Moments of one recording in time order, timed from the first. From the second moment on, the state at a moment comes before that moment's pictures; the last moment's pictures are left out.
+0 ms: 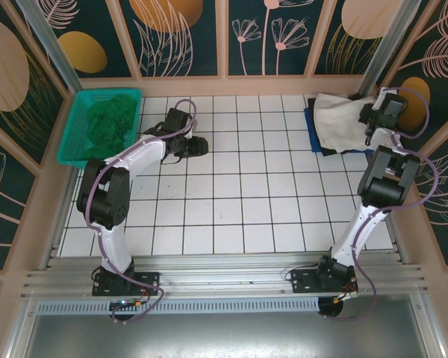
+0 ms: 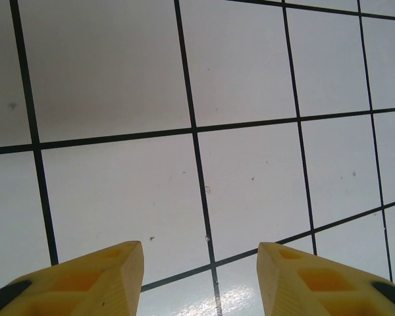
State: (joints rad) left arm -0.38 1.91 1.42 -0.46 0.25 -0.44; right arm -0.39 2.11 1.61 0.05 -0.14 0.01
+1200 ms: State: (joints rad) left arm -0.38 1.90 1.42 -0.46 0.28 -0.40; right arm -0.15 2.34 1.97 -0.09 0.08 0.43
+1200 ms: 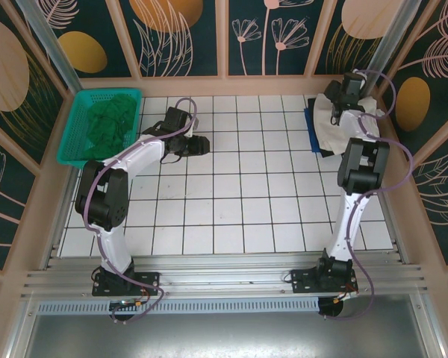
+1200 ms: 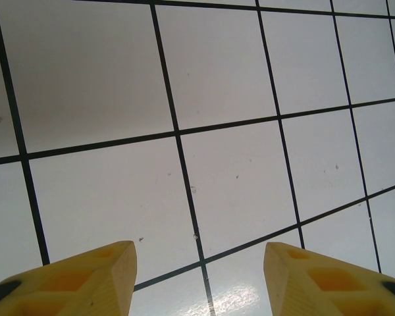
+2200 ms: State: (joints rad) left arm -0.38 1.82 1.40 -0.46 0.20 -0.40; right arm -0.21 2.40 2.07 -0.28 -0.12 0.60
